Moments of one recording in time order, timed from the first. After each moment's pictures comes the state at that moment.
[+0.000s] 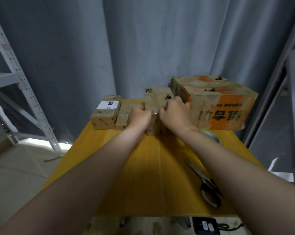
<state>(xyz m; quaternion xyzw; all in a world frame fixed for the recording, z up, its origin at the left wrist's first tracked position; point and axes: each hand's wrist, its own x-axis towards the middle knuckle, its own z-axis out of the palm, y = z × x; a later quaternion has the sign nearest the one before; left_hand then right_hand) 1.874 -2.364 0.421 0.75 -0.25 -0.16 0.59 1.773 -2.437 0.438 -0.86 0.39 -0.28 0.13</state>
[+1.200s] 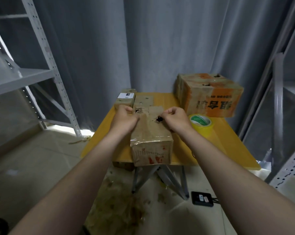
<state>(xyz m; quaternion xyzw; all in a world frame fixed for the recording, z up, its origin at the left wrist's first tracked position) 1.821 -2.184 0.451 0.80 -0.24 -0.13 0.53 1.694 -2.327 0.442 -0.76 0.36 -0.30 0.46</state>
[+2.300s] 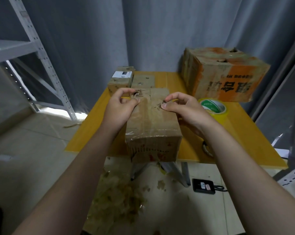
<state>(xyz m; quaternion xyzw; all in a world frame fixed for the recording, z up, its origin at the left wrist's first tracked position) 1.838 -2.195 0.417 0.73 -0.28 -0.11 0.61 1.684 -2.345 0.427 -0.70 0.23 -0.22 0.64</state>
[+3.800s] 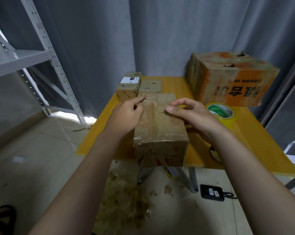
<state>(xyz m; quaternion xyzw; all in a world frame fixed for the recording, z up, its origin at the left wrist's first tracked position) 1.851 -2.188 0.423 0.84 -0.41 -0.03 0.37 1.680 -2.342 0.430 -0.71 0.25 -0.20 0.62</state>
